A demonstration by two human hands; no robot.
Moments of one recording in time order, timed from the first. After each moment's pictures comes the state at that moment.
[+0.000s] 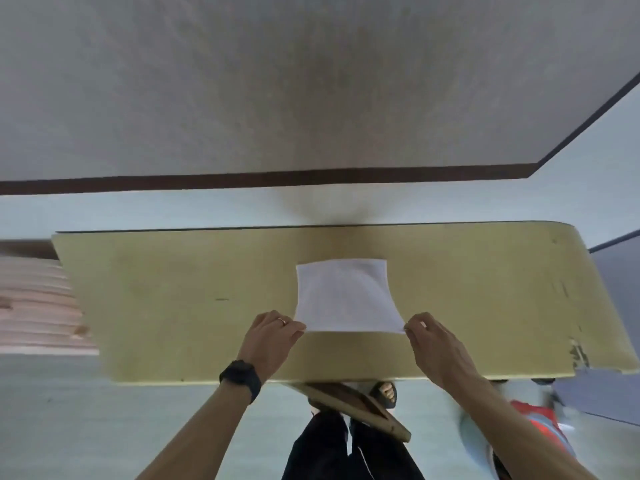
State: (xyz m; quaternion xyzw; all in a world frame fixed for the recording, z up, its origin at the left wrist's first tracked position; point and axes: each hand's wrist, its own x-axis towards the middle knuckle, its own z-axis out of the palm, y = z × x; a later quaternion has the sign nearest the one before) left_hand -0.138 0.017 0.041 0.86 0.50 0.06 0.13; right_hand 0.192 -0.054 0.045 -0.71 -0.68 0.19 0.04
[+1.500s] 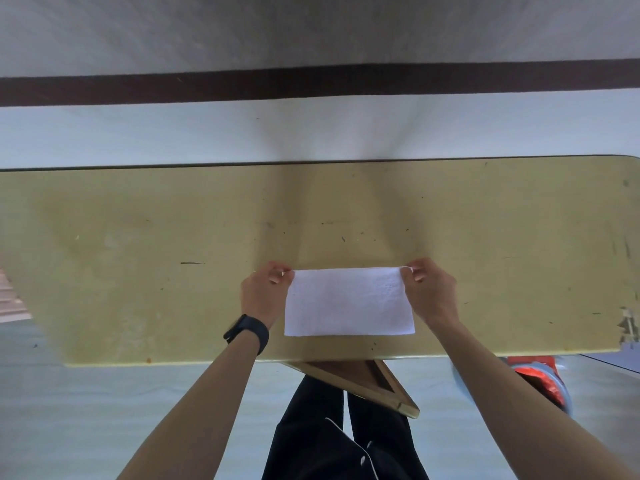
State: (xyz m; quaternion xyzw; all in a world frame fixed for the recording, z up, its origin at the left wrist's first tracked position) left_hand -0.110 0.060 -0.055 0.48 0.76 0.10 0.42; right_hand 0.170 0.015 -0.054 -0.85 -0.37 0.34 0.15
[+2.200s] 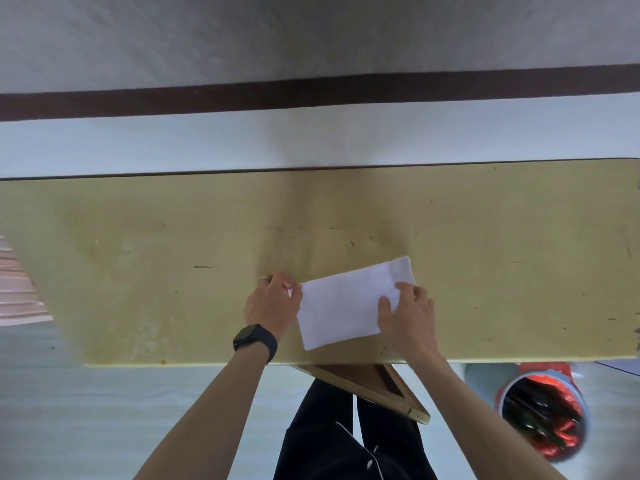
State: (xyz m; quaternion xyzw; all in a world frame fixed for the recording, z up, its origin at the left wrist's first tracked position) left_hand -0.118 0.049 -0.052 0.57 0.75 -0.02 0.33; right_hand 0.104 -0.011 -0.027 -0.83 -0.41 0.38 0.02
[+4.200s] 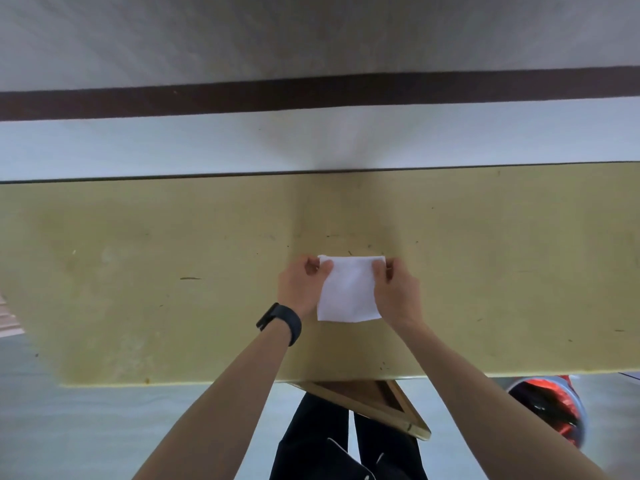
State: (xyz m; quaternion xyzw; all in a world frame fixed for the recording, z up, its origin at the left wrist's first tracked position) left_hand -0.056 0.097 -0.058 0.42 0.73 0.10 0.53; right_hand 0.108 0.054 -0.059 -0.83 -0.32 0.42 0.18
